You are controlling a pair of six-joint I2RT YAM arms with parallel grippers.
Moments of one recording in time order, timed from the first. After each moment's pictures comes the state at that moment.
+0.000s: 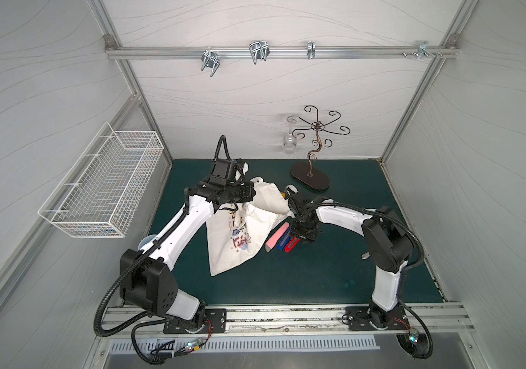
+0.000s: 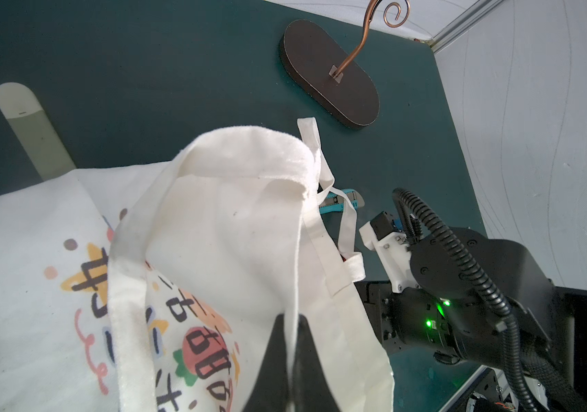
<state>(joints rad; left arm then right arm) -0.35 1.47 1.33 -0.65 0.30 -0.38 0.72 1.90 1.29 -0.80 -0.15 0.95</state>
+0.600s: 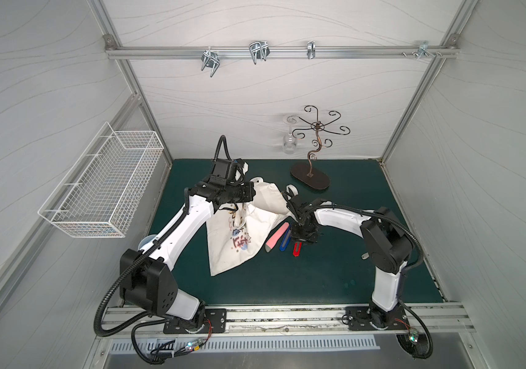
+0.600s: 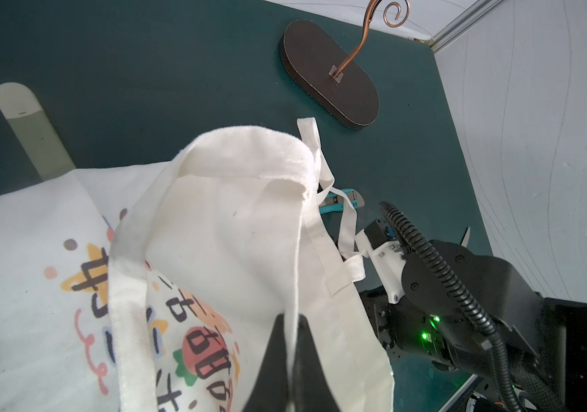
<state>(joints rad) -0.35 1.47 1.33 -0.65 0.30 -0.38 0.75 1.90 1.26 -0.81 -0.09 0.82</state>
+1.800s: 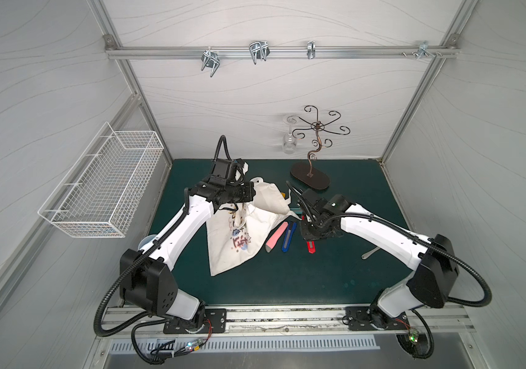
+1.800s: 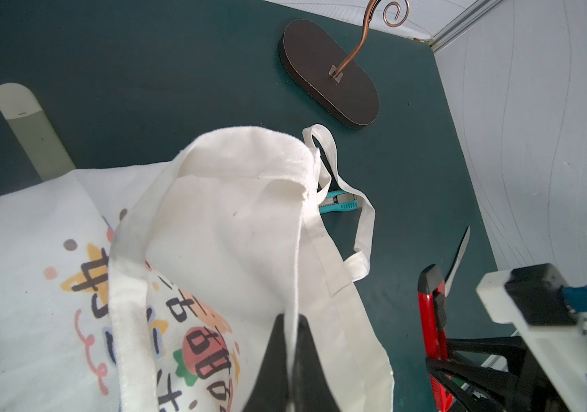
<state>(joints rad) -0.35 1.47 1.33 -0.65 0.30 -0.37 0.83 1.55 1.37 -1.10 0.03 0.57</state>
